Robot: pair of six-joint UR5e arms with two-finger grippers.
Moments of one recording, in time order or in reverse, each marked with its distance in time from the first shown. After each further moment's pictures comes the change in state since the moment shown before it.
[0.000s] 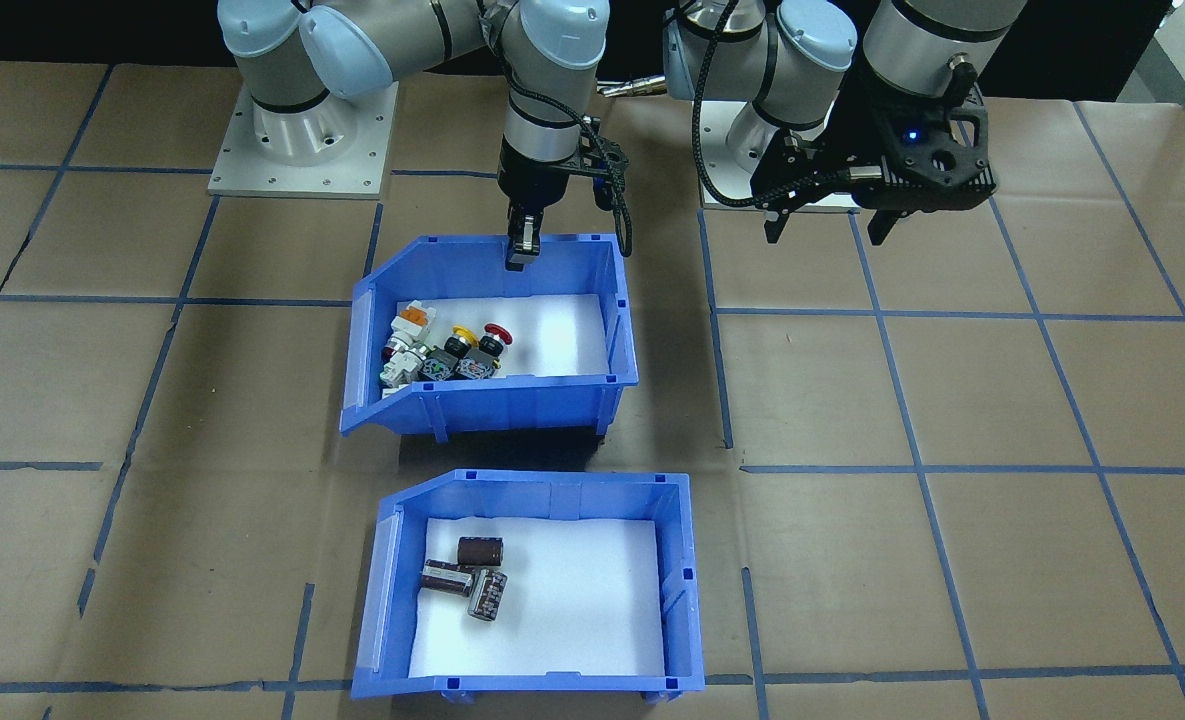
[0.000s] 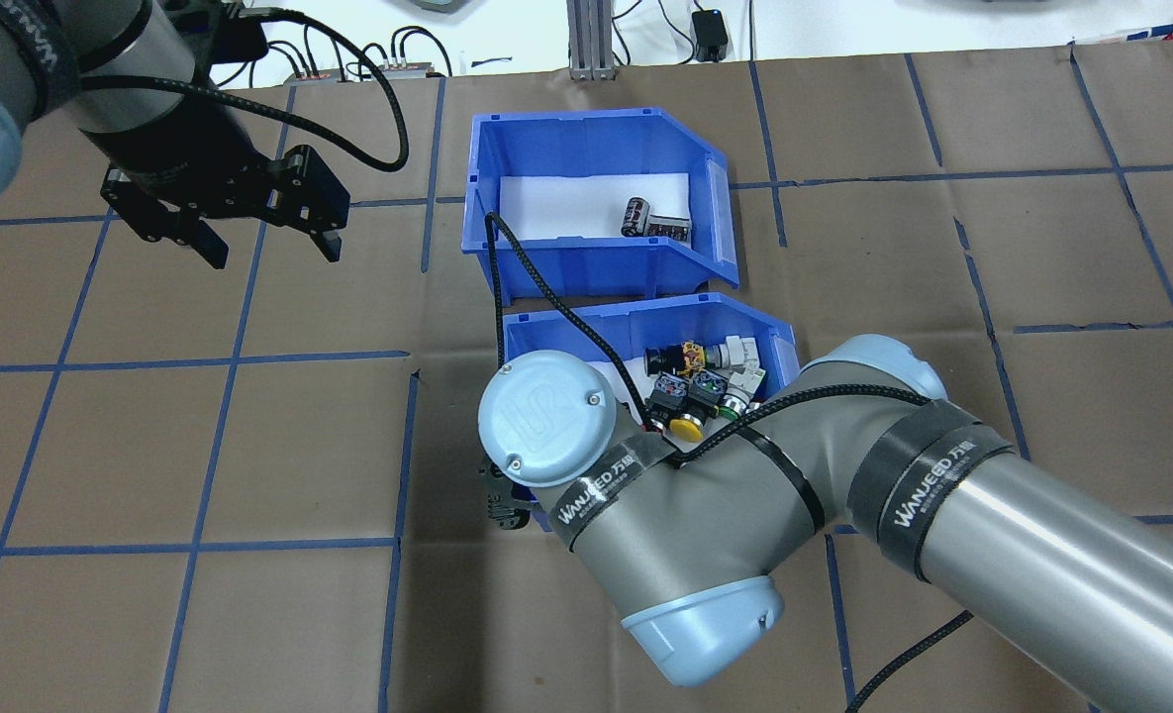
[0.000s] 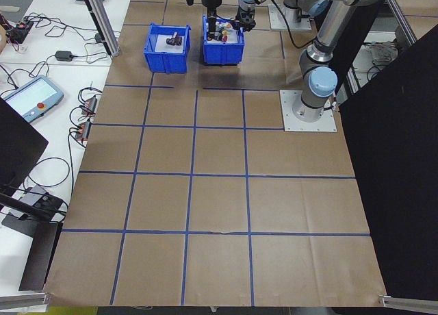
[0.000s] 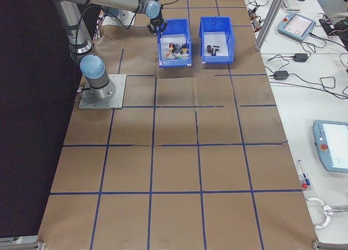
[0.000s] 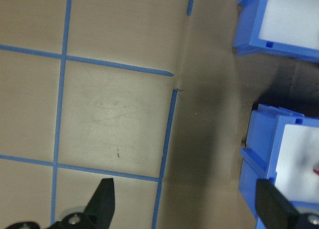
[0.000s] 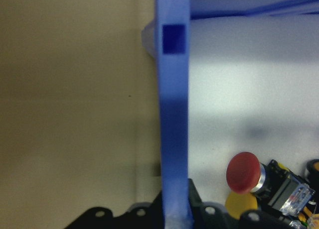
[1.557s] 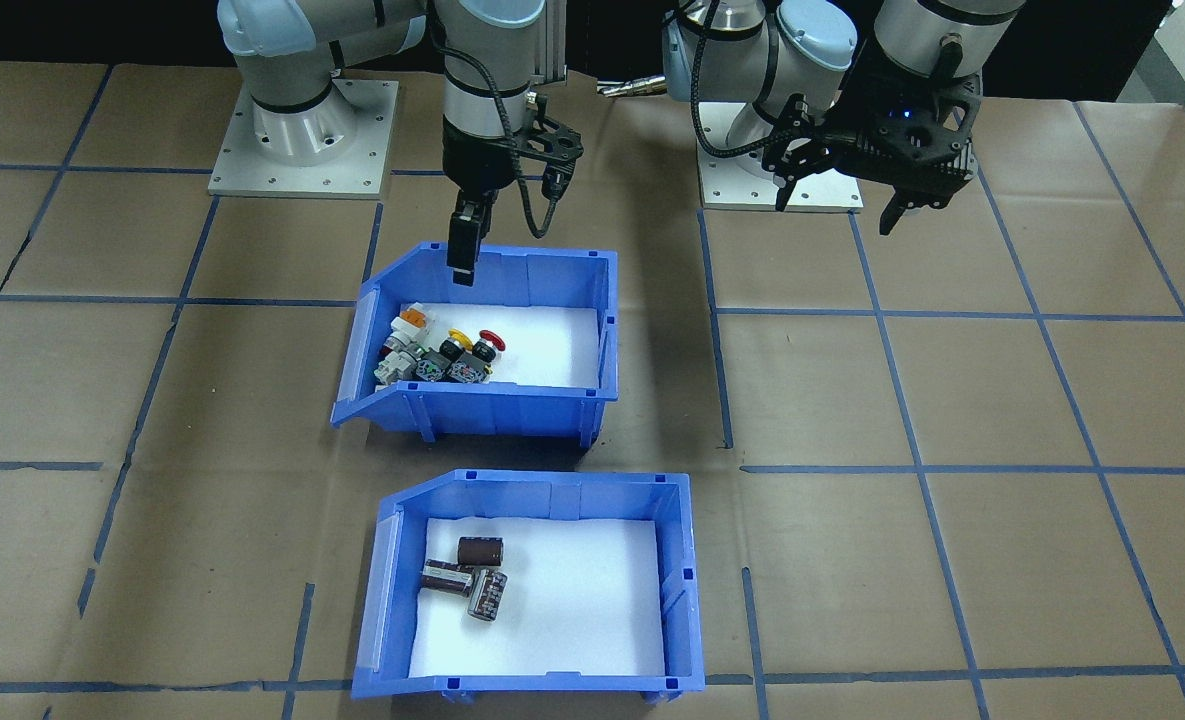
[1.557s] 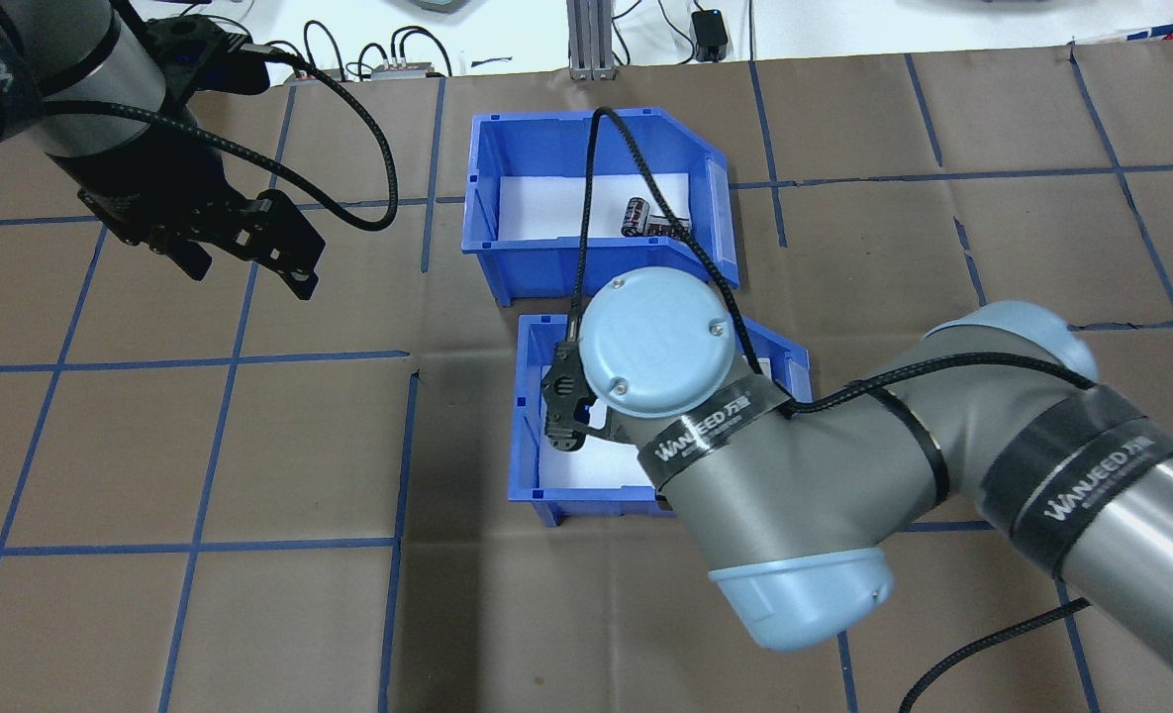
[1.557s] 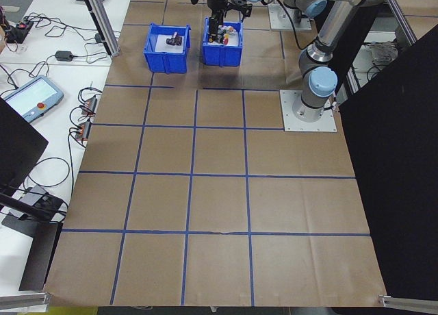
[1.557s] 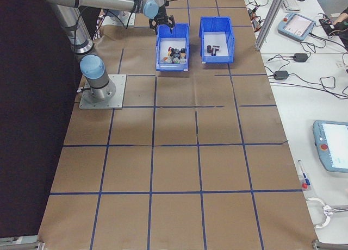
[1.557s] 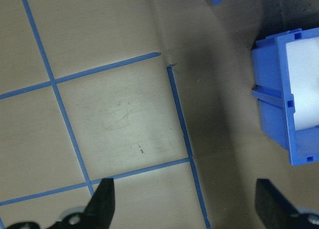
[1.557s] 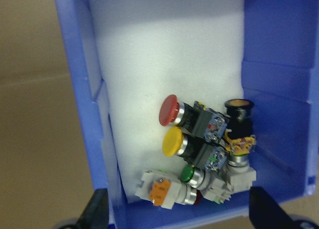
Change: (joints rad) left arm 0.021 0.037 -0.018 -0.043 0.038 0.220; right arm -0.170 -0.137 0.003 0.011 0.007 0.063
